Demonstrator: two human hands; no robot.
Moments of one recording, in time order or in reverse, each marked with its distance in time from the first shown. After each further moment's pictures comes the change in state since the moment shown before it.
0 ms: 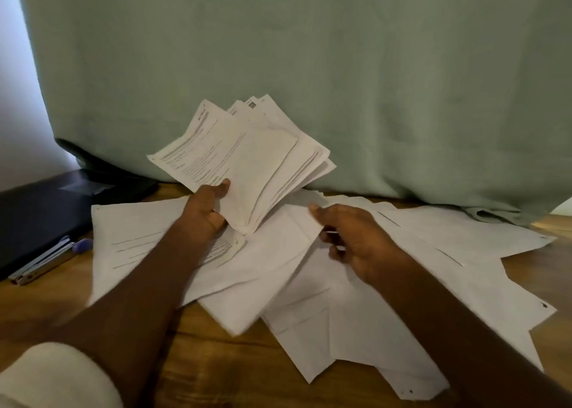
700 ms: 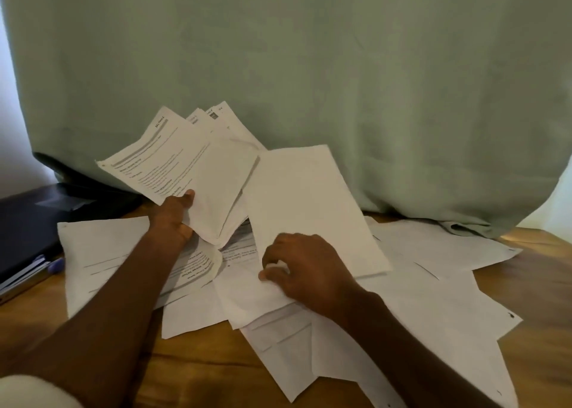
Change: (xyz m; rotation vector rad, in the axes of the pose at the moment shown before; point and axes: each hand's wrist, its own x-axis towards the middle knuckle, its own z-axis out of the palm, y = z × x) left_hand 0.021 0.017 -0.022 -0.020 0.146 0.147; right_hand -0.005 0.027 0.013 -1.209 -0.184 -1.030
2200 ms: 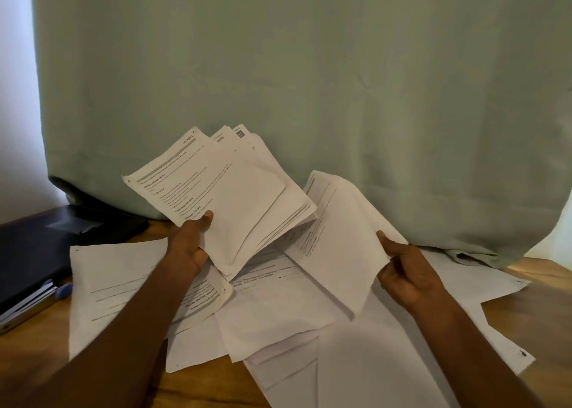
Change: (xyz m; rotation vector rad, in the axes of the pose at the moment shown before) left_hand 0.002 -0.010 0.009 0.052 -0.089 0.011; right_hand -0.024 0.100 -0.055 1.936 0.699 0.934
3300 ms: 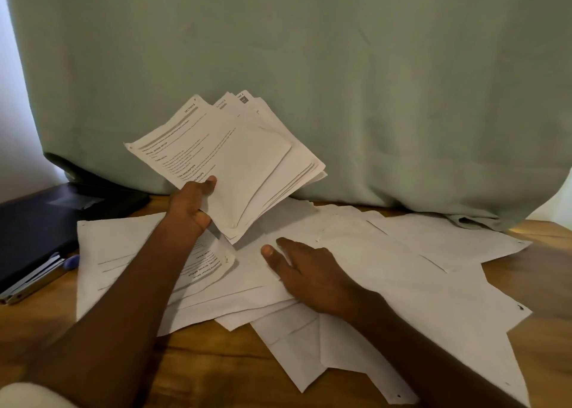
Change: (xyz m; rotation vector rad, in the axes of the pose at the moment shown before) left_hand -0.005 0.025 0.011 0.198 -0.037 -0.098; right_hand -0.044 0.117 0.043 -1.870 -0.510 -0.269
